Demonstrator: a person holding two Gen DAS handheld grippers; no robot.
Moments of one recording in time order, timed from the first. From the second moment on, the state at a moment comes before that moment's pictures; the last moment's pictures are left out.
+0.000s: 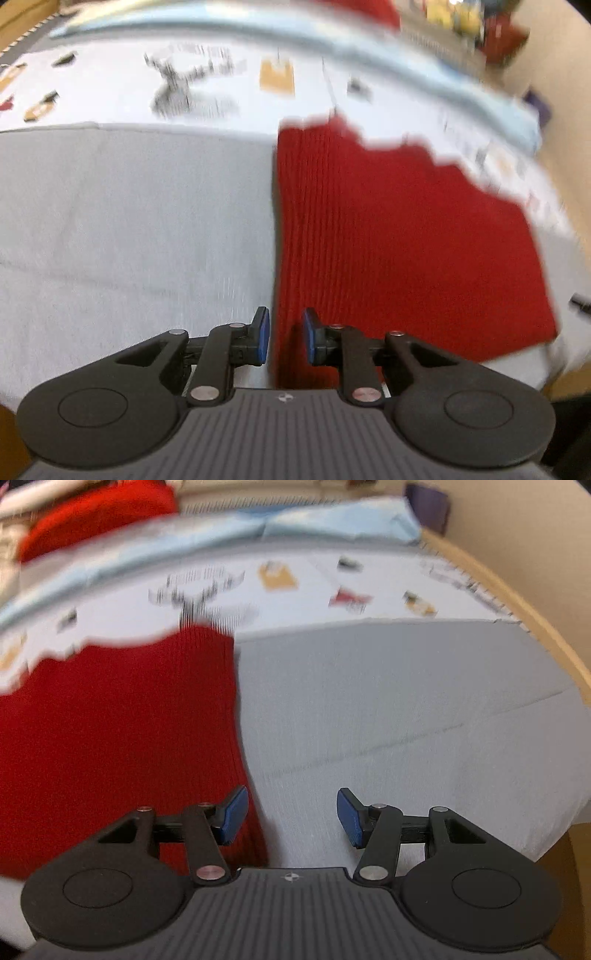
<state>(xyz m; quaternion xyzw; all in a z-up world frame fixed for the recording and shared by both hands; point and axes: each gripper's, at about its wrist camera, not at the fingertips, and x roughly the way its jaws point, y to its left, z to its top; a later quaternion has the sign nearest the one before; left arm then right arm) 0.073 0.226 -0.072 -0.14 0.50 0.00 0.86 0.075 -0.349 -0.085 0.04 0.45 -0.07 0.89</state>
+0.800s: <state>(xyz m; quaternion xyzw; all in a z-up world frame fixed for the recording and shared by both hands) 0.019 0.351 0.016 -0.26 0.27 0.13 0.92 0.024 -0.159 -0.055 -0.03 0.31 0.07 0.95</state>
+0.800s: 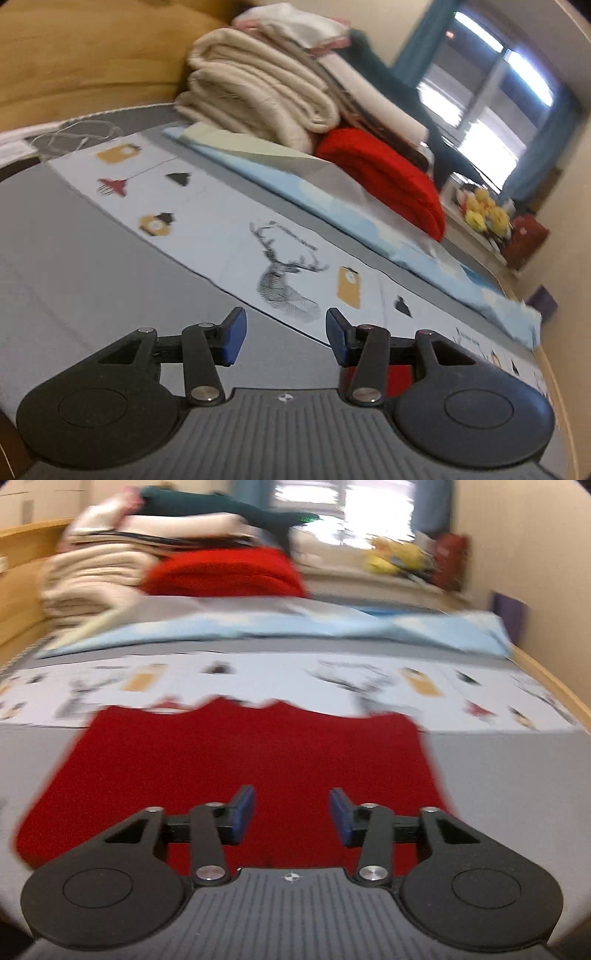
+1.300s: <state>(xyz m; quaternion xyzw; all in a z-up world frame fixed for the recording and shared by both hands) -0.007 0.412 0.007 -0.28 0.26 0.17 0.91 -0.022 0.064 -0.092 -0.12 0.35 0.29 0.88</state>
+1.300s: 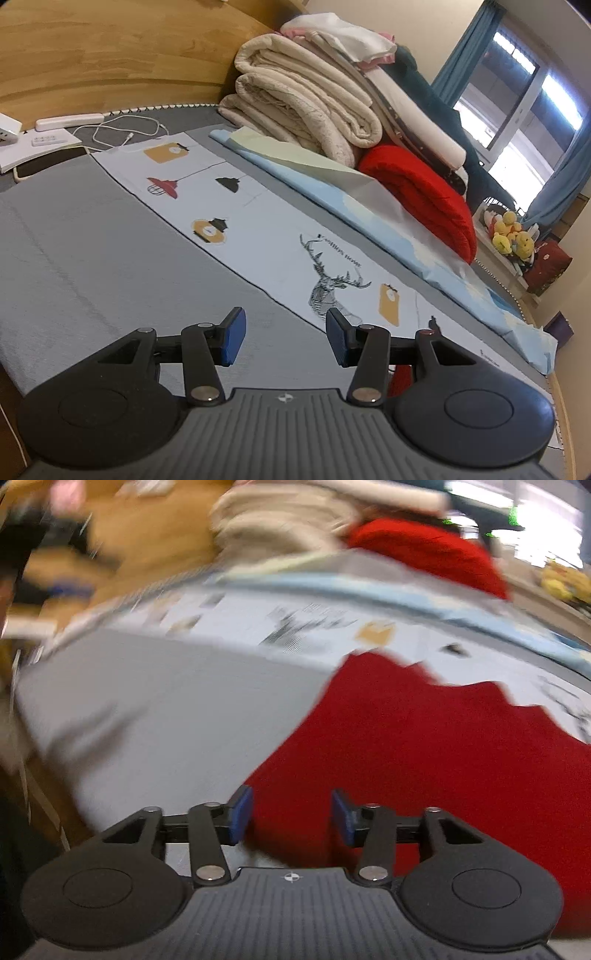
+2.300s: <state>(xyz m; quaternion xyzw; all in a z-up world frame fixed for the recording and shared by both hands) 0.004 0.416 -0.002 -0.30 0.28 0.18 0.89 -0.047 0.144 -0.073 -0.26 0.31 0.33 0.86</state>
